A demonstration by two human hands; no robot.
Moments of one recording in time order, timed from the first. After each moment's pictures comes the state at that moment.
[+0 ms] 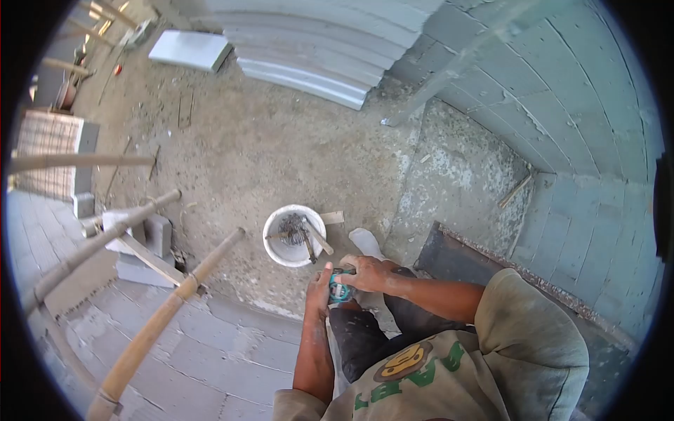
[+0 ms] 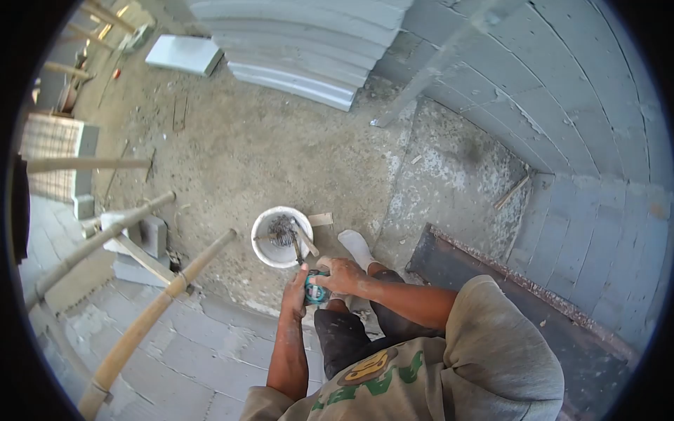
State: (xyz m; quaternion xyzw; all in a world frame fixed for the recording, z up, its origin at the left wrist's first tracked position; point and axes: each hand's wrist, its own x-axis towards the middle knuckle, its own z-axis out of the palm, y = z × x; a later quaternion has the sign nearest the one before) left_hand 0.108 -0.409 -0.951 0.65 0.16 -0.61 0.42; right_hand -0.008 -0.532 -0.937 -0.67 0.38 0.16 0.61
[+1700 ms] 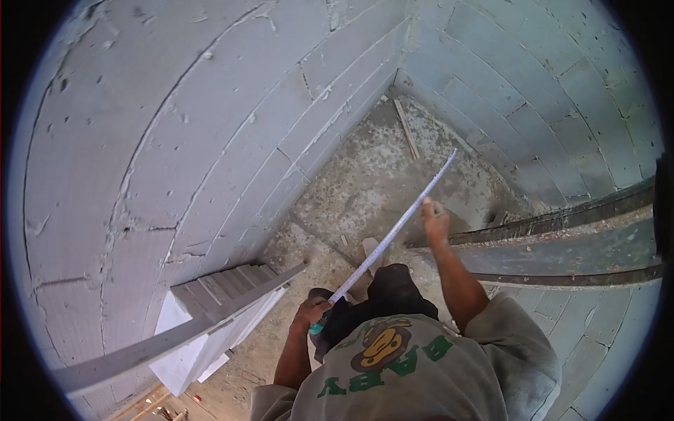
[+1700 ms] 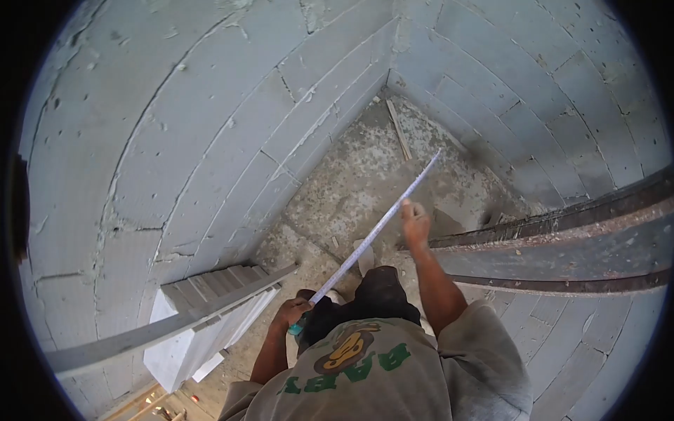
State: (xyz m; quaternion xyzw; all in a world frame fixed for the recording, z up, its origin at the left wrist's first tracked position) left_hand -0.075 -0.919 -0.859 0.49 -0.63 -0.56 -0.25; right_hand -0.459 -0.791 -0.875 -0.07 0.81 -0.57 0.13
